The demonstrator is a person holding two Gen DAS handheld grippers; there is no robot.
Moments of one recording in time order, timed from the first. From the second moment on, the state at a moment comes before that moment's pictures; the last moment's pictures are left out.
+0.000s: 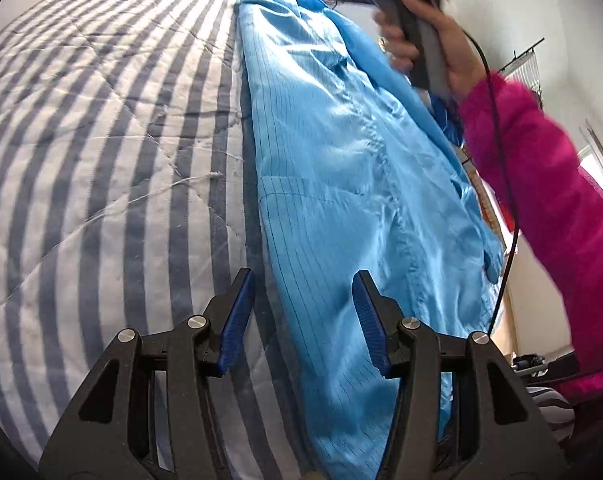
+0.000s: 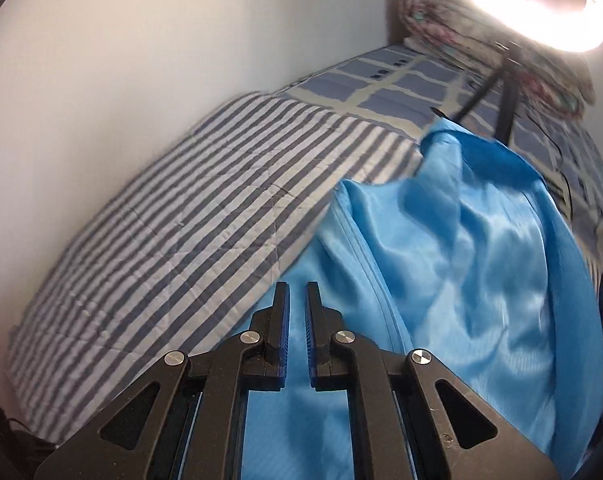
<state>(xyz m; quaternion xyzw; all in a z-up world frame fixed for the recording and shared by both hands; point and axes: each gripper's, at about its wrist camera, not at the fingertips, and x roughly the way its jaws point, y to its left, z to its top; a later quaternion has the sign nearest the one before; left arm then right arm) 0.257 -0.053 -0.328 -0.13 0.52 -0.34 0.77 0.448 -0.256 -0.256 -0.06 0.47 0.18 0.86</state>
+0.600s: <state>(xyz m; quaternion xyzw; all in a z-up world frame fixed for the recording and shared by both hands) 0.271 -0.089 -0.341 -0.10 0.52 -0.36 0.77 0.534 -0.220 -0.296 -0.17 0.50 0.13 0.84</state>
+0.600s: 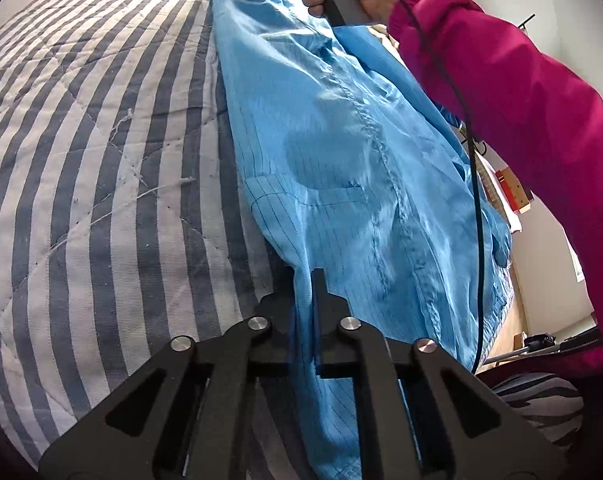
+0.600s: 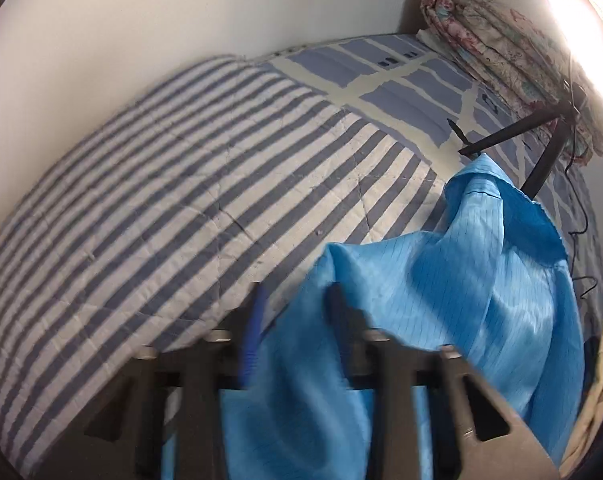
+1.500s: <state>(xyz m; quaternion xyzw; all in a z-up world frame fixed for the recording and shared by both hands) 0.268 -0.086 -0.340 -0.11 0.52 -0.37 0.76 0.514 -0.303 -0.247 0.09 0.47 0.15 0.87</state>
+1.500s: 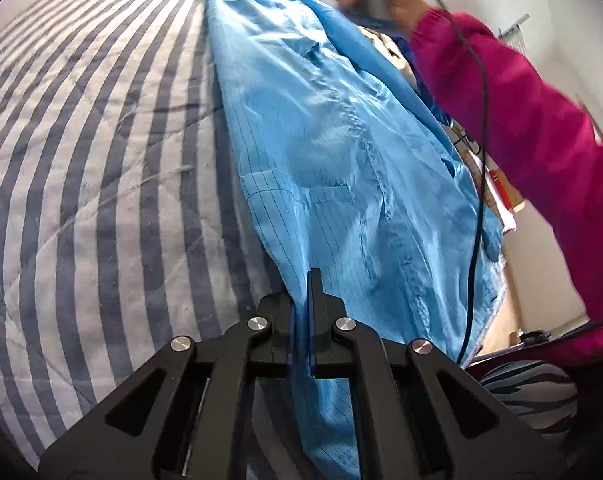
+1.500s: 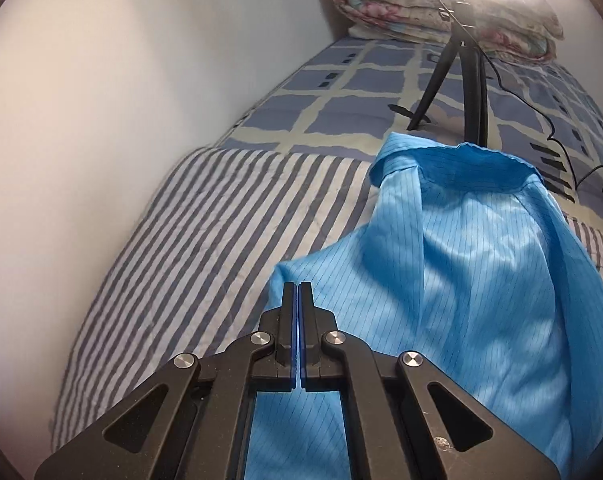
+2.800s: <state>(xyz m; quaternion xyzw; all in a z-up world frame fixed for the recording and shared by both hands) 0.187 -0.122 -0.200 -0.03 0.39 -0.35 0.85 0.037 -0.599 -0.187 0.17 0.40 -0.11 0.89</state>
